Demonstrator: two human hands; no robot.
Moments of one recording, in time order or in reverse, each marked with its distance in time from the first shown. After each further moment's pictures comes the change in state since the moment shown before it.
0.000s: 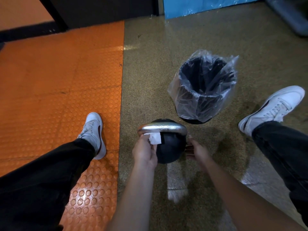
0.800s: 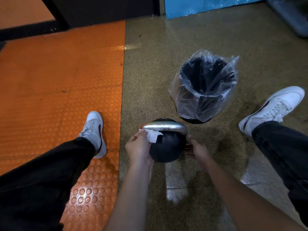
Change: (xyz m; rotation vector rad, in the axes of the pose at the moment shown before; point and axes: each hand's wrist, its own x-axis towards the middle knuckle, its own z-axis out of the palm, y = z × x) left_hand -0.018 0.016 0.002 0.235 0.170 0.224; right_hand 0.008 0.003 -0.002 -0.059 0.008 -0.001
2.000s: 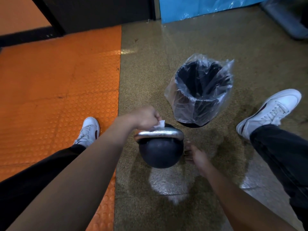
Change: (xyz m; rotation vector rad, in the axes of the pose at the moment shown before) left_hand 0.037 0.088 0.086 1.815 -0.889 0.618; right_hand 0.000 0.001 -0.008 0.012 0.000 0.019
